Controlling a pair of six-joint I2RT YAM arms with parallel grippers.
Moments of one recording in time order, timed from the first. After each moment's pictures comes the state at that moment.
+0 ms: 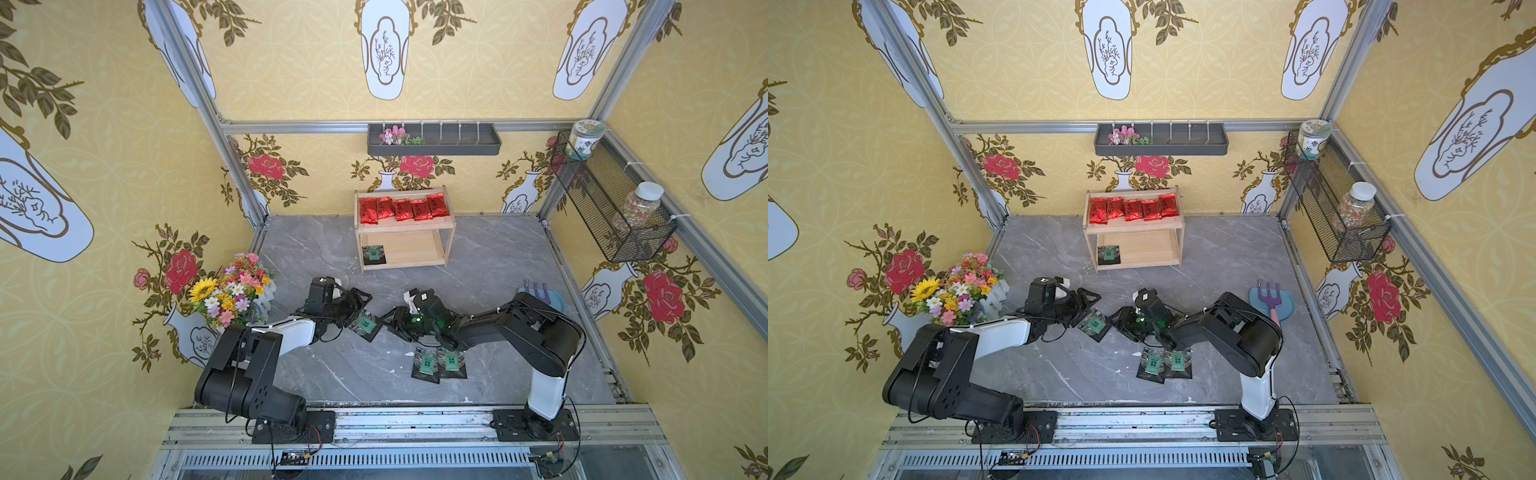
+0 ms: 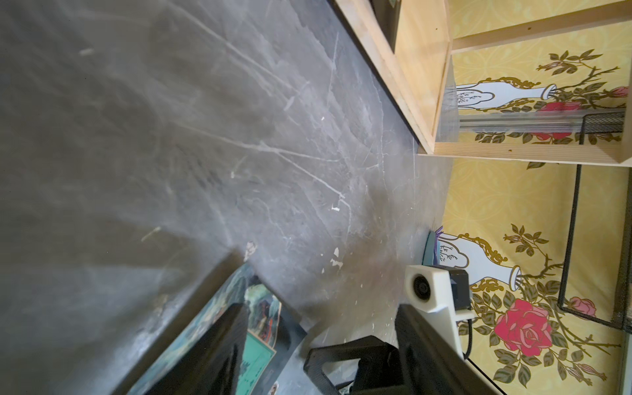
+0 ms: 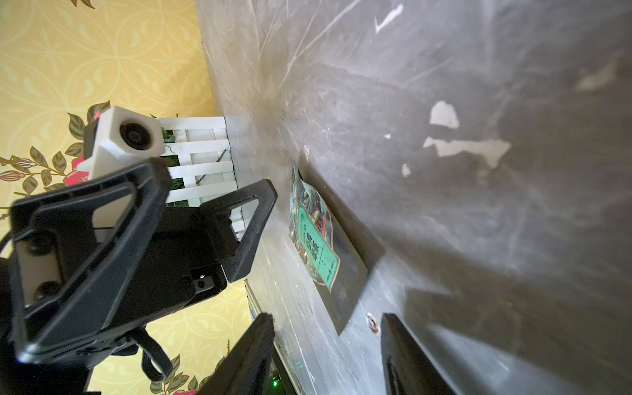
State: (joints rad) left arm -0.26 1.49 0.50 0.24 0.49 -1.00; right arm 0.81 1.89 0.76 0.57 -0.38 1.28
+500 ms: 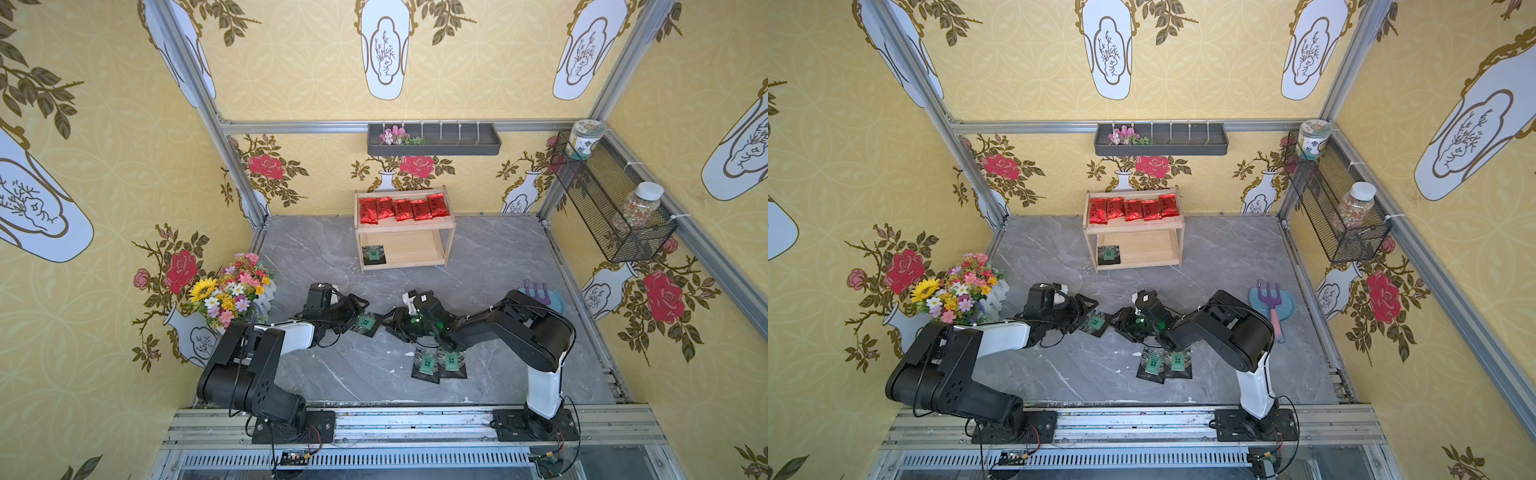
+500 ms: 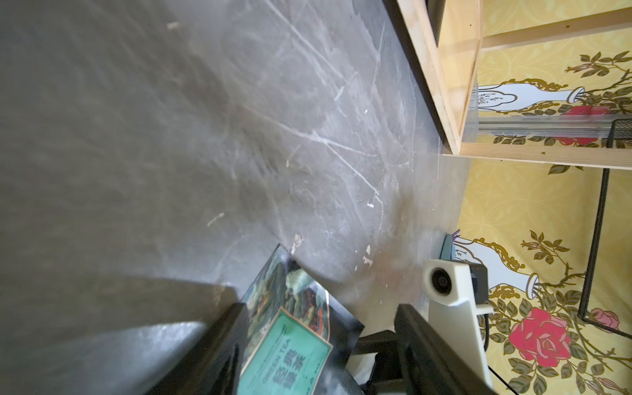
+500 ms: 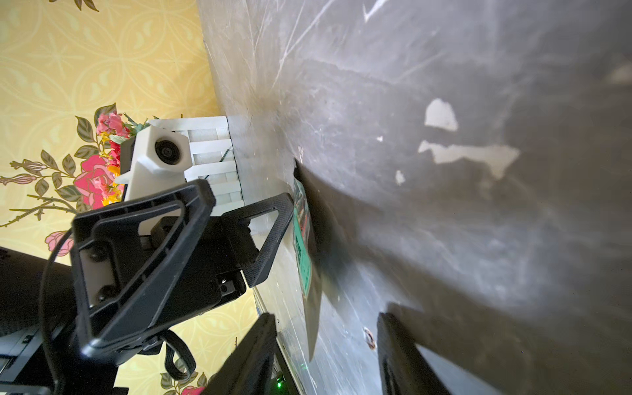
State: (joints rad) left arm -0.24 1.51 0.46 0.28 0.49 -0.99; right arm 0.81 1.96 0.76 0.66 -0.41 1.31
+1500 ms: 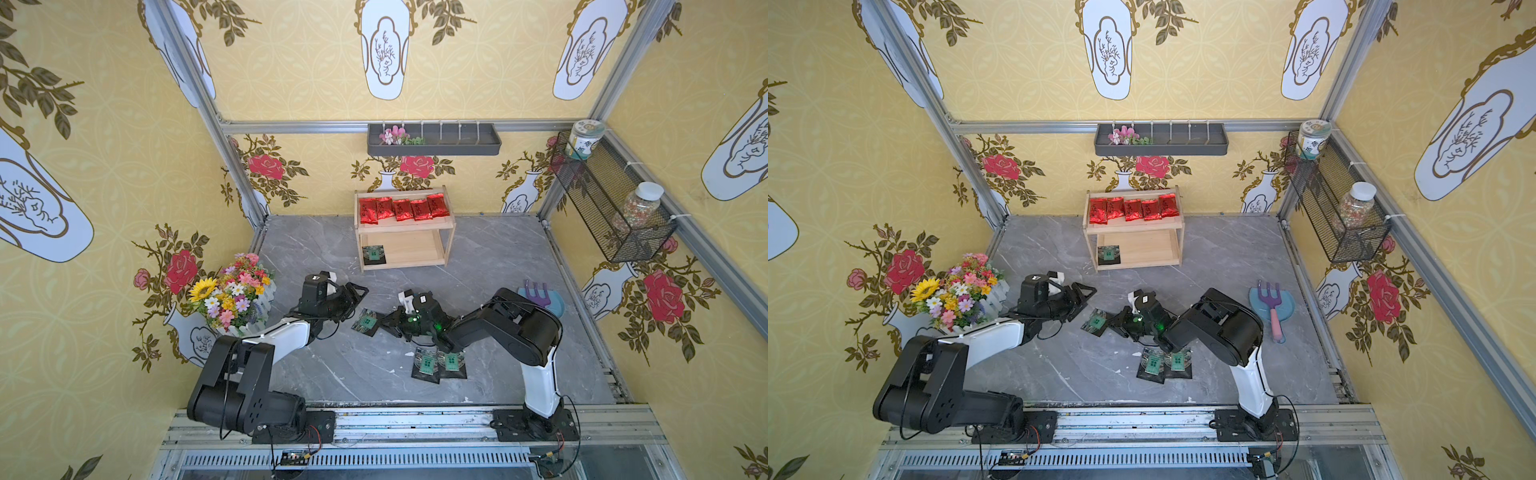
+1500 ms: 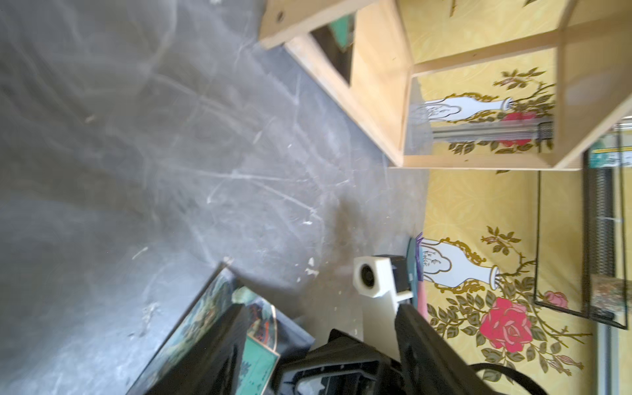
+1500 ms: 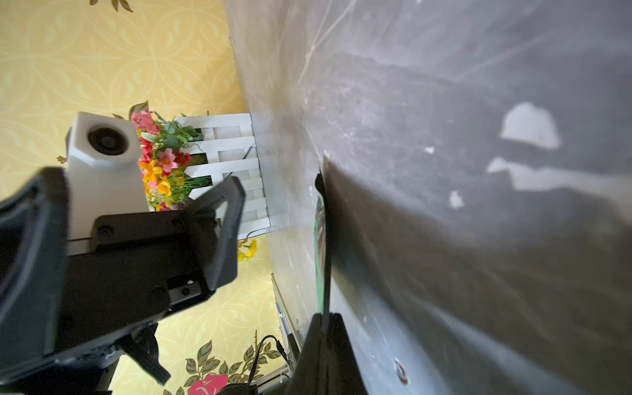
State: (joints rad) left arm -0.21 1.35 0.54 0.21 0.50 -0.99; right arm 0.81 2.00 0.76 0.83 -0.43 1.36
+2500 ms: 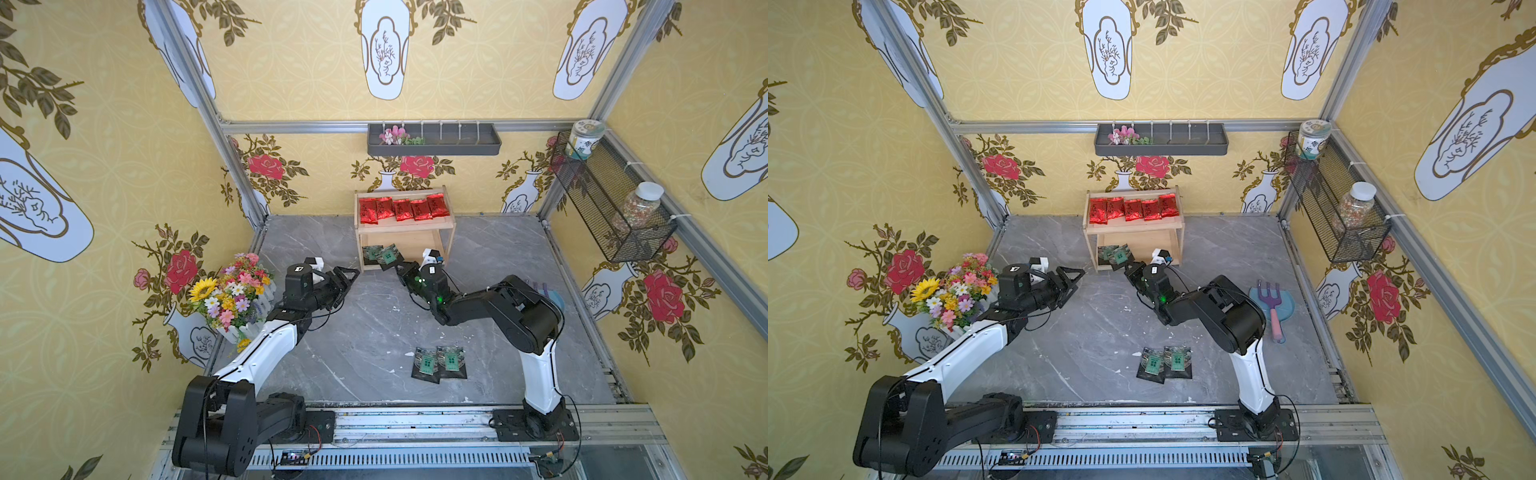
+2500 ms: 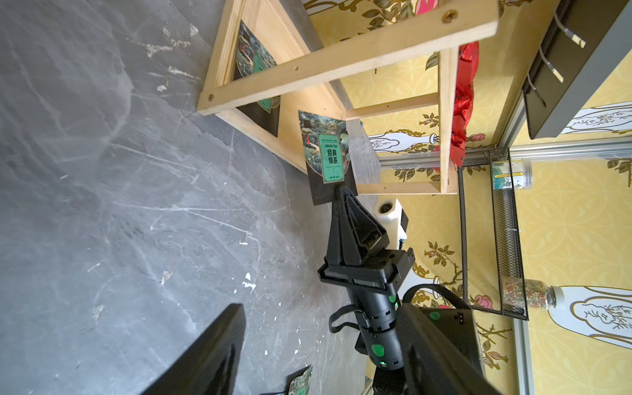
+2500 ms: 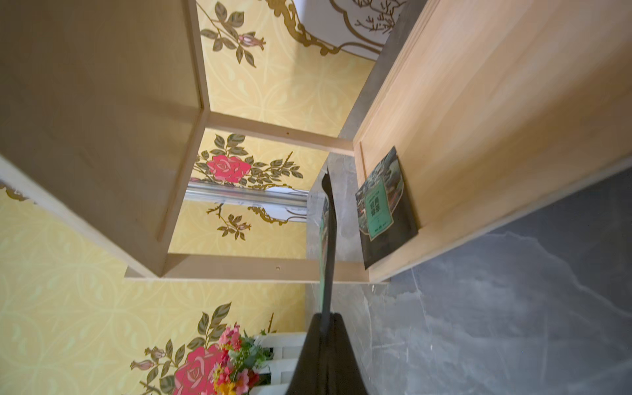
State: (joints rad) left arm -0.16 1.20 0.60 0.10 0.53 -1.06; right arm 0.66 2.08 1.01 0.91 0.05 1.32
